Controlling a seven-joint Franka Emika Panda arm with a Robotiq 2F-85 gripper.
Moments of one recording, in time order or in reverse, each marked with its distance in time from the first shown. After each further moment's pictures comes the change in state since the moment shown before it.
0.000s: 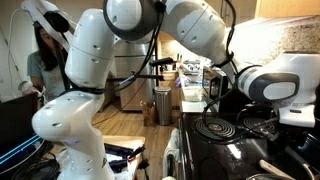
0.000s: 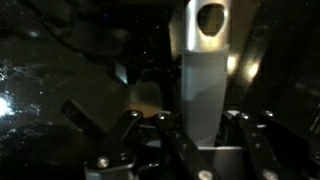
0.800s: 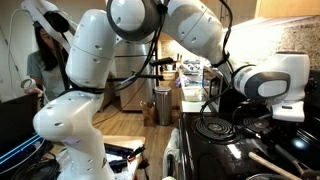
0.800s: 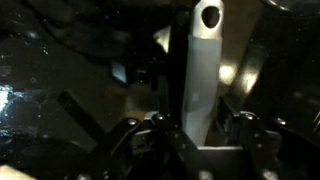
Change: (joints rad) arm 0.038 0.003 0.006 0.000 -0.001 0.000 0.000
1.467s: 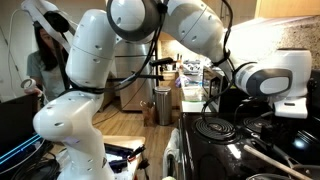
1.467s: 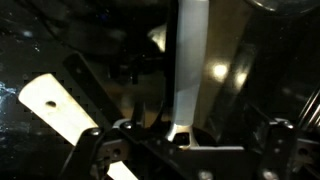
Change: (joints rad) arm 0.000 0.000 0.001 0.023 0.000 -0.004 0.000
